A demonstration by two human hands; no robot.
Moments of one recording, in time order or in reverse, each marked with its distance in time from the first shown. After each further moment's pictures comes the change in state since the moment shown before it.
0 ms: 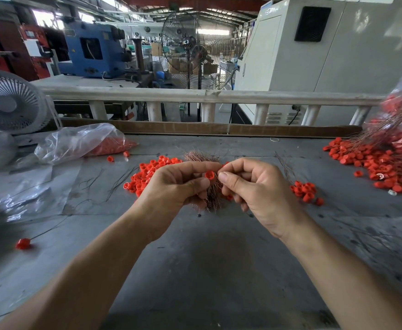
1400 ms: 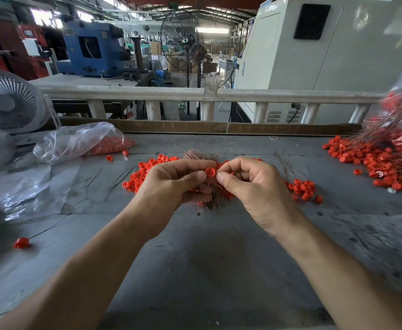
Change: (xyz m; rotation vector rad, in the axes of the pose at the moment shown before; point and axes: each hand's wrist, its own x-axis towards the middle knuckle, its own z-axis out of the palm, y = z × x) left_hand 0.000 0.006 0.000 -0.093 0.089 -0.052; right_hand 0.000 -0.002 0.007 -0.101 0.045 -0.049
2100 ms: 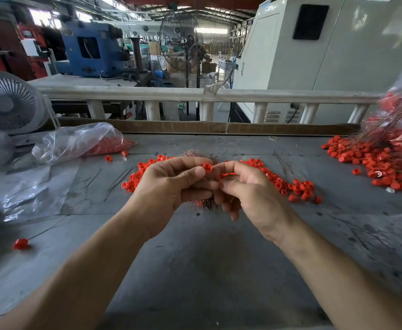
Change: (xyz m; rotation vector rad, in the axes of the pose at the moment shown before) left_hand -0.002 0.007 0.004 -0.142 0.029 -0.034; right_hand -0.001 -0.002 0.004 0.175 -0.177 0.210
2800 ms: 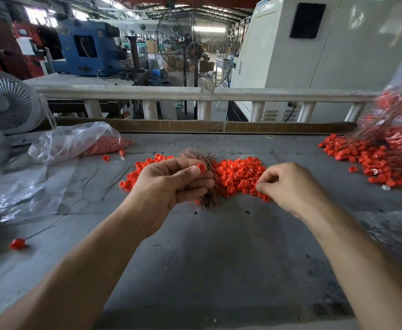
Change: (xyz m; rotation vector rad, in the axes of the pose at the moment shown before) left_hand 0.004 -0.006 -0.007 -0.029 0.023 -0.055; right_hand 0.008 0.018 -0.073 -0.882 0.402 0.202
